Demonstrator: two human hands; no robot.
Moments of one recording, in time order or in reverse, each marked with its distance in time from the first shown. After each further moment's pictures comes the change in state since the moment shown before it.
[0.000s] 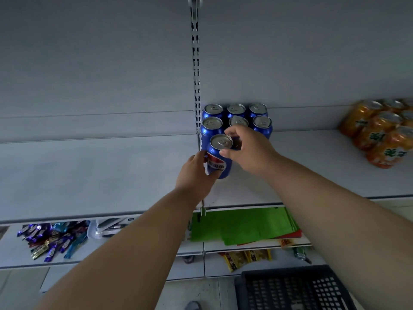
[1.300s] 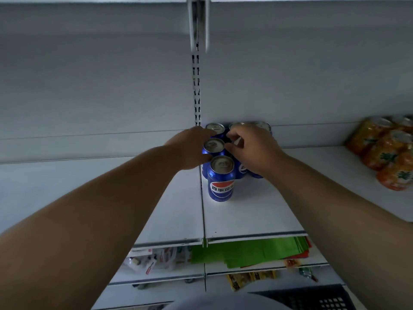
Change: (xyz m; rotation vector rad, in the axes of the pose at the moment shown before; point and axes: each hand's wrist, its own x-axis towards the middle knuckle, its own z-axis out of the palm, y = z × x) left_hand 0.099 0.056 -0.088 0.418 -0.265 0.353; right_hand 0.059 -0.008 -0.025 -0.187 0.101 -0.105
